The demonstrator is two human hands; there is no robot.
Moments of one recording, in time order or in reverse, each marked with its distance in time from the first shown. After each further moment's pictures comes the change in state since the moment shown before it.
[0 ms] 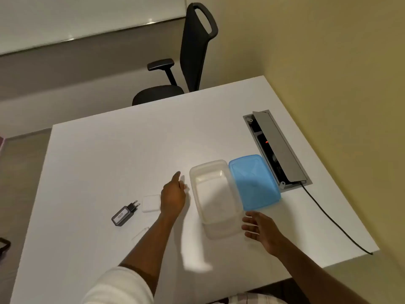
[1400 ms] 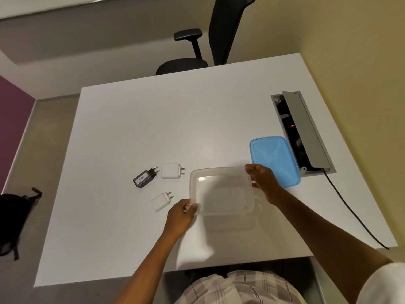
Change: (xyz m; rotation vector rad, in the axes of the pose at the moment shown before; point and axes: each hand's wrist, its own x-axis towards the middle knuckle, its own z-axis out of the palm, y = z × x) left_hand -0.135 -0.058 -0.015 -0.256 -0.256 -0.369; right_hand 0.032 -0.048 0.056 -0.474 -0.045 -0.341
